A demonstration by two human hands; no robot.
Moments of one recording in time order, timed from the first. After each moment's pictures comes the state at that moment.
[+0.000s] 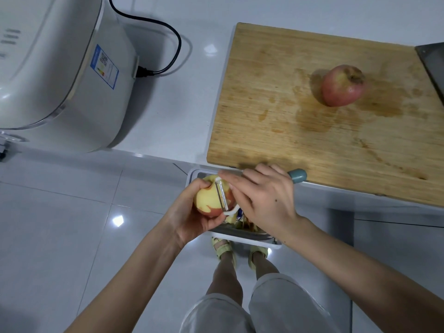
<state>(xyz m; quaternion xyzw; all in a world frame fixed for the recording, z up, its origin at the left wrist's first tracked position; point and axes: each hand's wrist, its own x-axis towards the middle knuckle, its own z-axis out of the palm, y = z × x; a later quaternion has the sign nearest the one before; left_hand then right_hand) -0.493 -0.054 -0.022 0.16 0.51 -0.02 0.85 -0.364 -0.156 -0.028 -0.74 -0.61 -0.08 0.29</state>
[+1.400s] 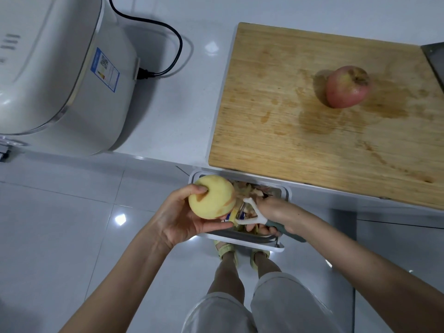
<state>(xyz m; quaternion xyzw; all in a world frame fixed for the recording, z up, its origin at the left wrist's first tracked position) -0.505 -0.036 -0.020 0.13 0.46 -0.05 0.88 -0.346 -0.160 -0.046 -0.72 -0.08 0.68 0.12</state>
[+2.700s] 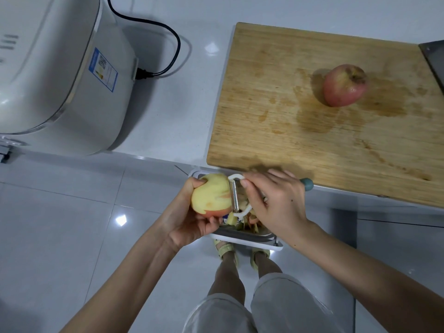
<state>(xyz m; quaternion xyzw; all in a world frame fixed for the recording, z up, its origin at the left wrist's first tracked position) -0.494 -0.048 -0.017 0.16 0.50 -0.07 0.85 -0.356 -0.166 -0.028 -0.77 -0.53 -0.05 0.36</state>
